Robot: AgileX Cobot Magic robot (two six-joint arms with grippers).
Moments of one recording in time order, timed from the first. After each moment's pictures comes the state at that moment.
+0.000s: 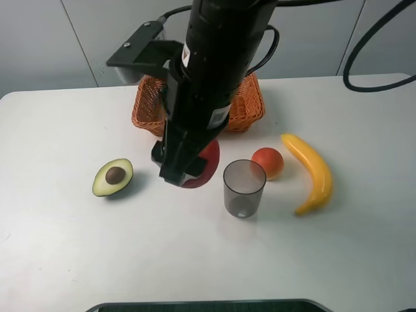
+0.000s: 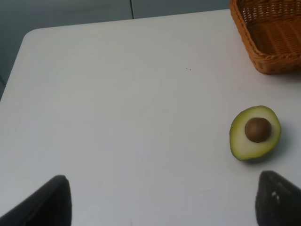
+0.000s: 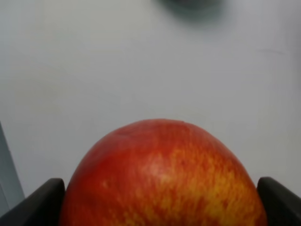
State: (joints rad) left arm -0.06 0.00 -0.52 0.08 1.09 -0.02; right arm 0.94 1.72 -1.32 0.09 0.99 -0.34
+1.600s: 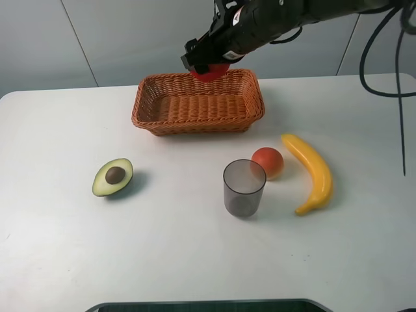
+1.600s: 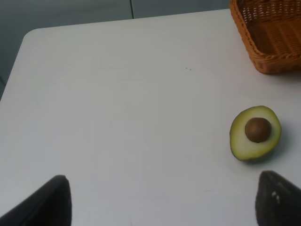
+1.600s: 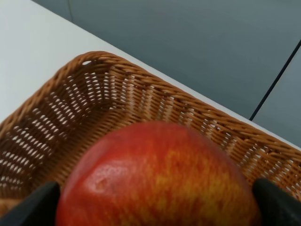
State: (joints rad) left arm -0.06 0.00 -0.52 0.08 1.09 -0.02; right arm 0.59 1.94 -1.32 0.02 0.16 -0.06
